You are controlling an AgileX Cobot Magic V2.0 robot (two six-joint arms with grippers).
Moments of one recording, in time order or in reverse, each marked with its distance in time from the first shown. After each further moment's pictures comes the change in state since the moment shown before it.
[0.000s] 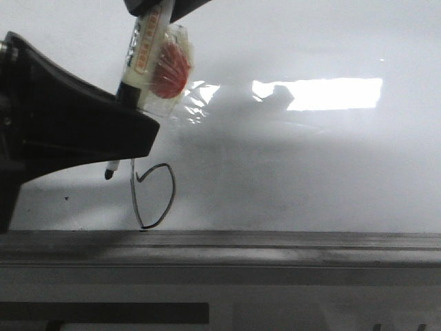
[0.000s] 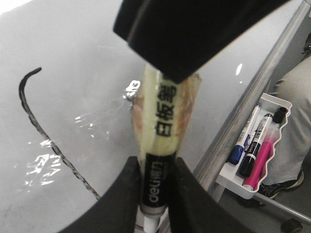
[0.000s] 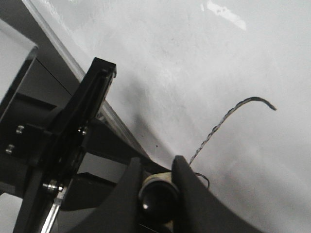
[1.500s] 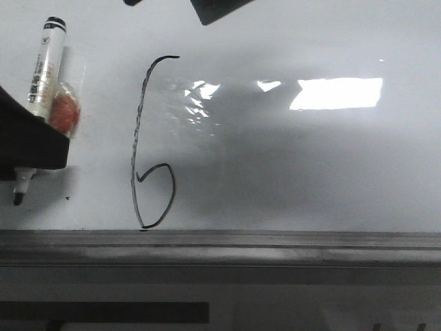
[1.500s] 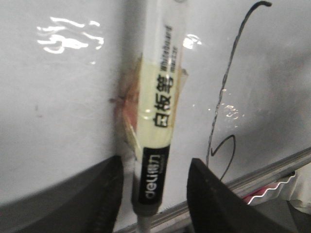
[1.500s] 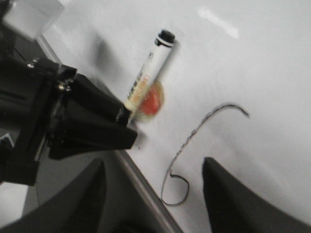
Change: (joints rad) left arm 0.287 -0.075 -0.008 -0.614 0.326 -0.002; right arm -0.043 0.000 0.000 0.006 -0.003 -0.029
